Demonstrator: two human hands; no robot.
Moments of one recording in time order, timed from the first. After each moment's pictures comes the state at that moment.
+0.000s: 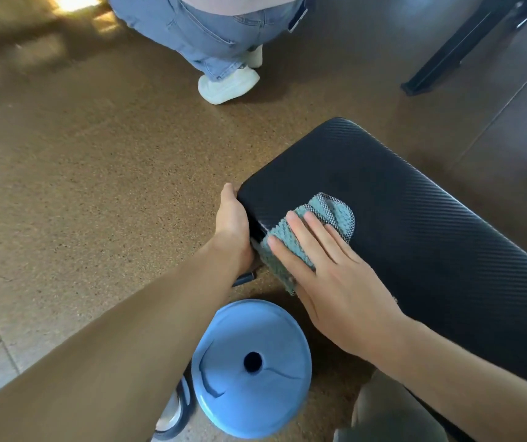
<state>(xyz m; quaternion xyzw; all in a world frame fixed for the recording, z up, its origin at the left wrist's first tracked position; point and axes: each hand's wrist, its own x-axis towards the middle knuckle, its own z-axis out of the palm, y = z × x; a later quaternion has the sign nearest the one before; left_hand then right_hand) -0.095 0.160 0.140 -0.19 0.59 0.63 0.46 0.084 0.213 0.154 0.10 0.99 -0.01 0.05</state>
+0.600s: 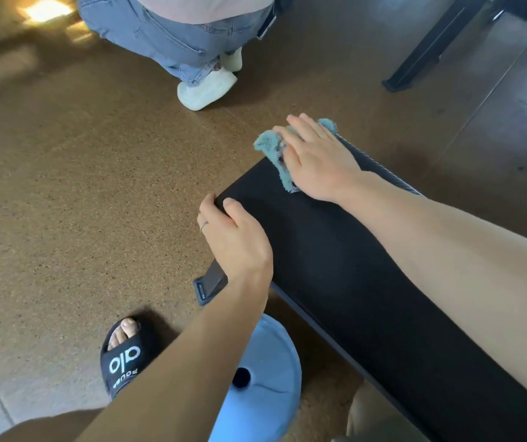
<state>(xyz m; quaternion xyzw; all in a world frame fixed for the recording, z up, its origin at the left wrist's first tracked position) -0.054 0.192 0.142 -0.05 0.79 0.60 0.14 -0.045 0.360 0.160 0.23 0.97 -0.11 0.02</state>
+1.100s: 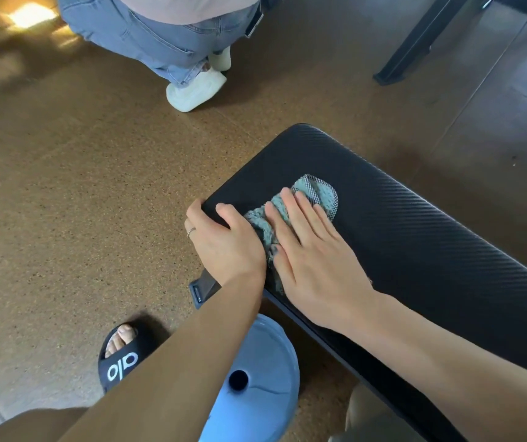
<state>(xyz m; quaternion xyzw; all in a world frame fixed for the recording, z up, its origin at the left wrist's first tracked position) -0.052 0.199 0.135 -0.06 0.84 0.54 0.07 0.060 0.252 0.152 0.21 0.97 -0.11 0.01</state>
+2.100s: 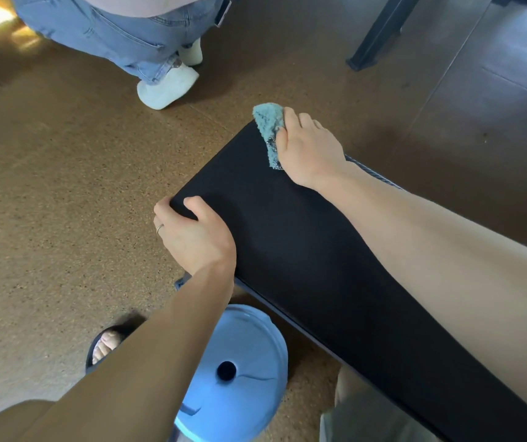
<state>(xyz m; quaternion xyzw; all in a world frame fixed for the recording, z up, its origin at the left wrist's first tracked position) -0.055 0.201 0.130 -0.06 0.84 0.53 0.05 -0.012 0.387 0.150 0.38 0.92 -0.10 -0.03</state>
